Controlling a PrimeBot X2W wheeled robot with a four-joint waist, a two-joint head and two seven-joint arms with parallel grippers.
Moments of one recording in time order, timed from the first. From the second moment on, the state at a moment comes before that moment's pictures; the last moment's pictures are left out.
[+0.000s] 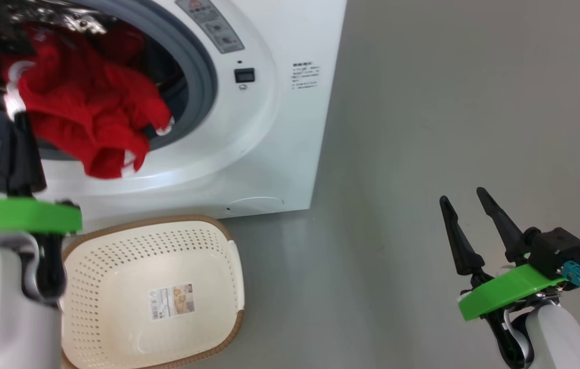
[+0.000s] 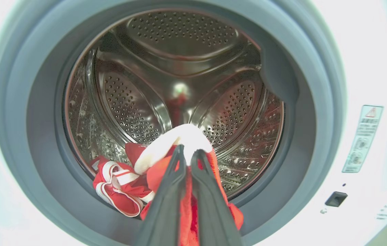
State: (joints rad) left arm -0.62 0.18 -0.02 0.49 -0.52 -0.13 -0.25; right arm -0.26 -0.17 0.08 0.26 0.28 0.13 -0.25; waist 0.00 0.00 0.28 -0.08
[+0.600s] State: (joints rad) left arm -0.18 0.09 0.10 -0.16 -0.45 -0.13 -0.26; right arm -0.22 -0.18 0.04 0.24 0.28 0.13 -0.25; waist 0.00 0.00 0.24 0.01
